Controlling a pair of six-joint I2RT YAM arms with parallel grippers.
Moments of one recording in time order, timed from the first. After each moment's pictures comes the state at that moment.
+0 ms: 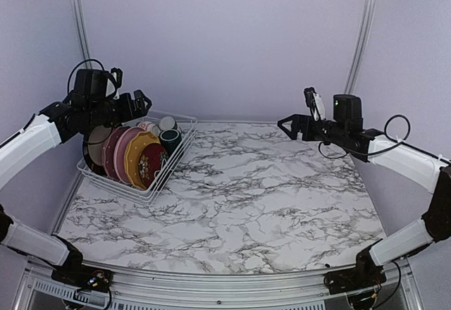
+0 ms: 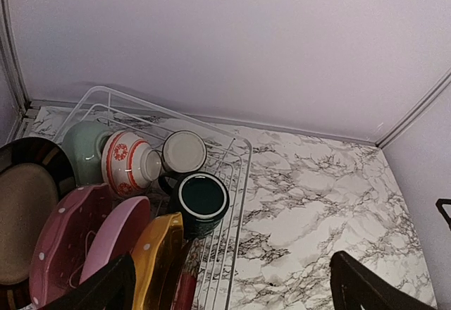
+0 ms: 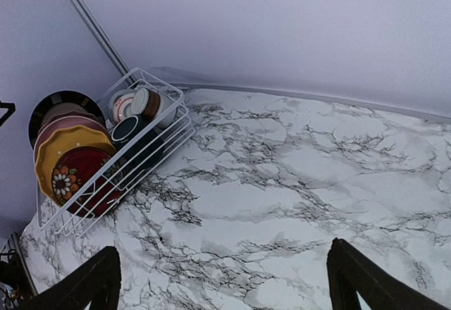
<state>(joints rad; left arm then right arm) -0.44 1.30 1.27 -0.40 -0.11 -0.46 0.33 1.35 1.02 -0.03 -0.37 0.26</state>
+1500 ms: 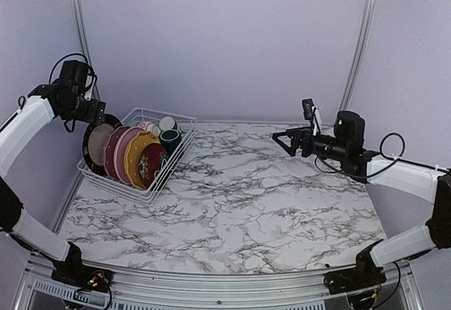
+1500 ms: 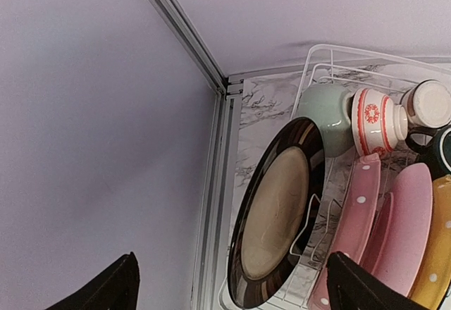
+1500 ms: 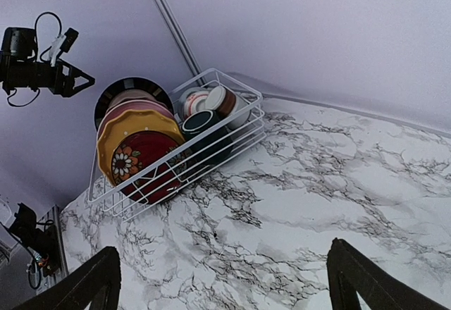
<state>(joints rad) -0.14 1.40 1.48 -0.76 -0.43 0.11 0.37 1.29 0.78 0.32 -0.58 0.29</state>
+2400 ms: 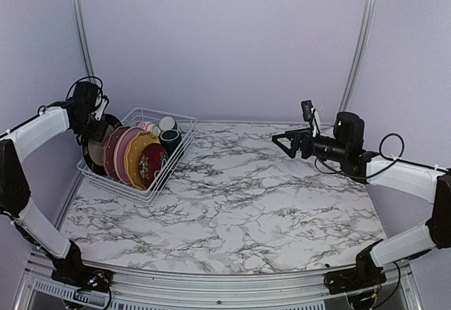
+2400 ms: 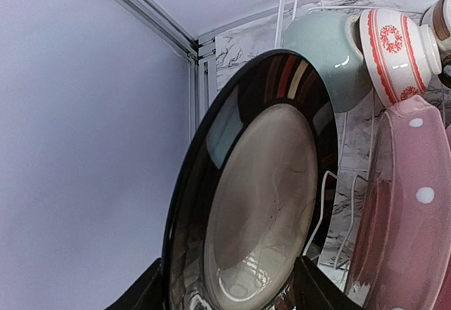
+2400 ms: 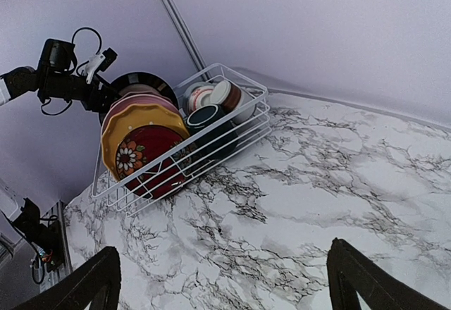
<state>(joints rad) -0.08 1.54 1.31 -0.59 -0.37 0.28 0.37 1.29 0.77 0.32 -0.60 0.29</state>
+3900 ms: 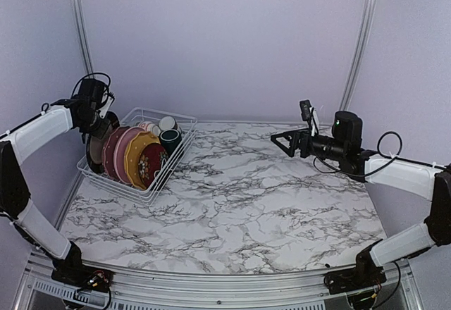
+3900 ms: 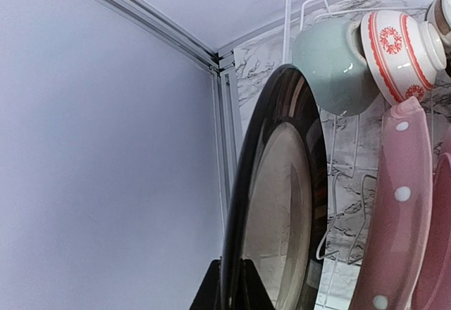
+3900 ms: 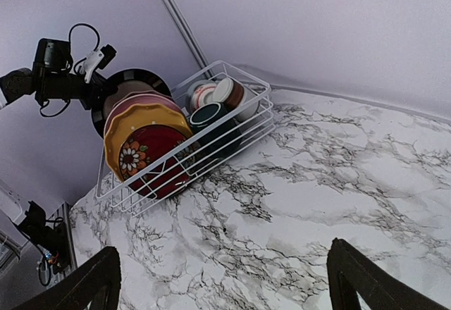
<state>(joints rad) -0.15 1.54 1.33 -0.57 -0.50 0.36 0.37 1.31 0.78 0.32 -0.61 0.32</state>
